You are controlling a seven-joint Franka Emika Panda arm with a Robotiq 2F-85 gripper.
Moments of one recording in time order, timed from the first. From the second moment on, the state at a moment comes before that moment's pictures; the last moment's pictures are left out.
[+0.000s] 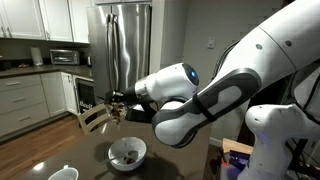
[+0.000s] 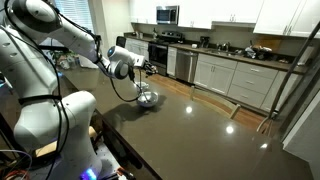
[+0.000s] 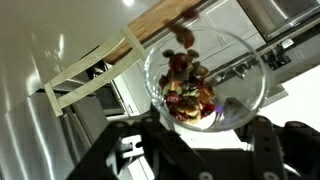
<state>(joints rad) 2.02 0.48 -1.56 -2.52 0.51 3.45 0.75</state>
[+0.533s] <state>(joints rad) 1.98 0.48 -1.50 -2.53 0.54 3.45 0.69</state>
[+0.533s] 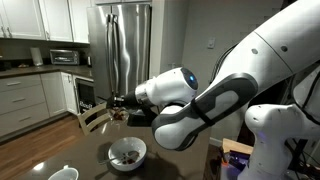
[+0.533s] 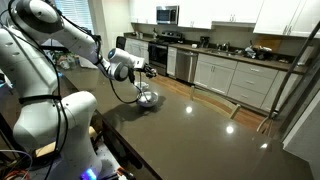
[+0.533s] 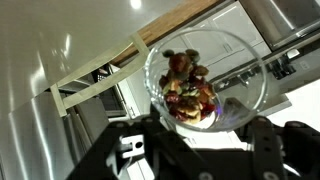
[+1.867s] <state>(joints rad) 1.95 0.48 -1.48 -2.53 0.60 3.44 0.55</state>
